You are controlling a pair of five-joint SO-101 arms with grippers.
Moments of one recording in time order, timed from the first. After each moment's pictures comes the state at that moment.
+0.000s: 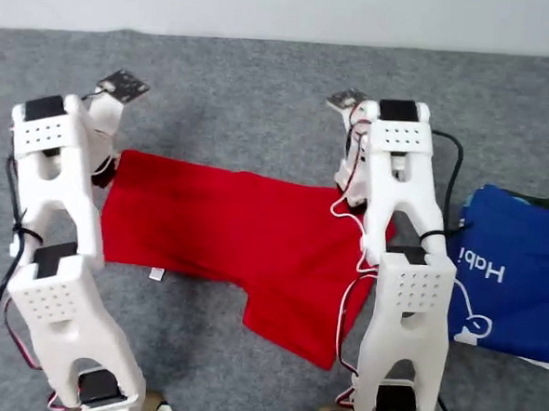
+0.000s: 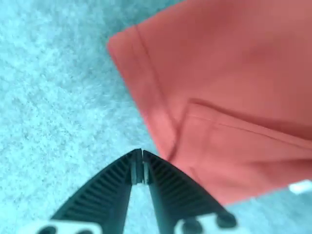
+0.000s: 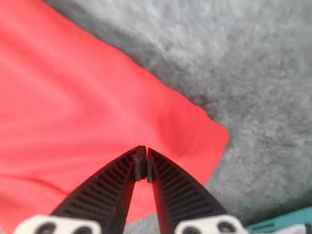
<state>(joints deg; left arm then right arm) -19.1 29.9 -22.4 89.6 -39.8 -6.3 44.0 -44.0 99.8 23.7</state>
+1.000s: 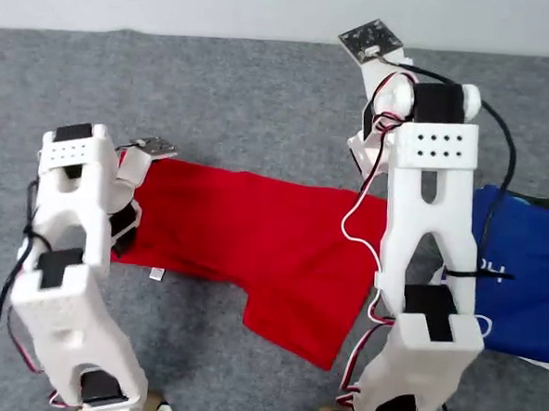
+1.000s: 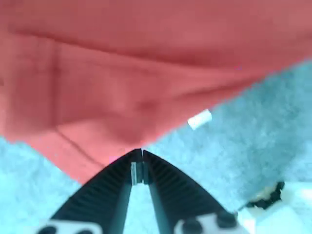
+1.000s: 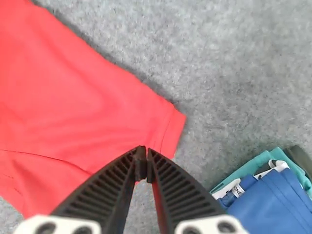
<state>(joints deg) -17.0 23.8 0.3 98.7 -41.5 -6.3 14.5 -36.8 100.7 23.8</state>
